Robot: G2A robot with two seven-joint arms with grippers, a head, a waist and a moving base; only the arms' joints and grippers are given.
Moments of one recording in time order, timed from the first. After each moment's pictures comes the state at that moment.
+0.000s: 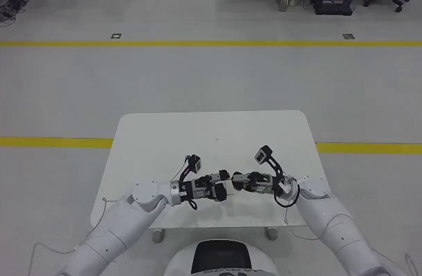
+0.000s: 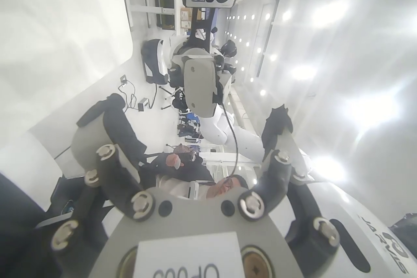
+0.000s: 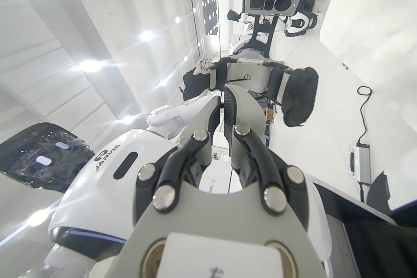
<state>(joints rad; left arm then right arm) 1.29 -1.10 -0.85 -1.38 -0.59 -0.22 -0.88 -1.31 -1.19 1.09 -1.14 0.68 -0.33 1.29</state>
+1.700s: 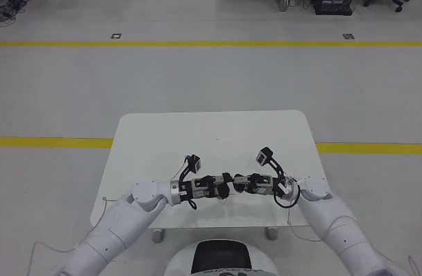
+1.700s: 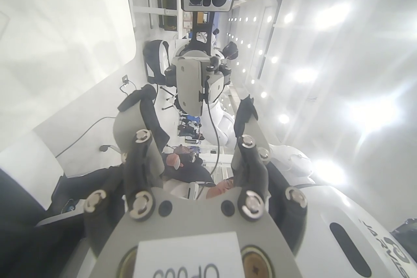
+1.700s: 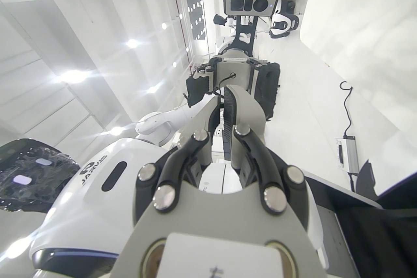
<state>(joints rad) 1.28 -1.10 -0.84 -1.37 -0.59 -0.22 -0.88 -1.32 -1.16 1.09 -1.16 0.62 -0.29 1.26</state>
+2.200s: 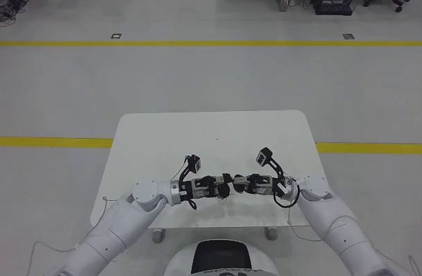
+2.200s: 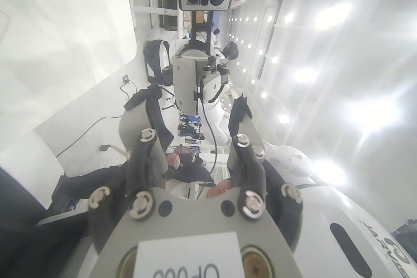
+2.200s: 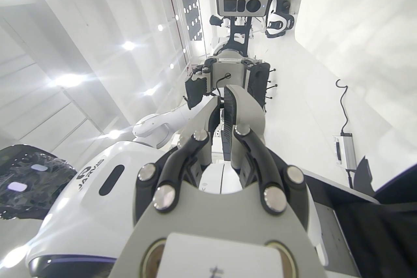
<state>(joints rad) 1.28 -1.10 -0.84 -1.37 -0.59 -0.22 -0.87 -1.31 -1.16 1.09 -1.16 0.60 -0.27 1.25</state>
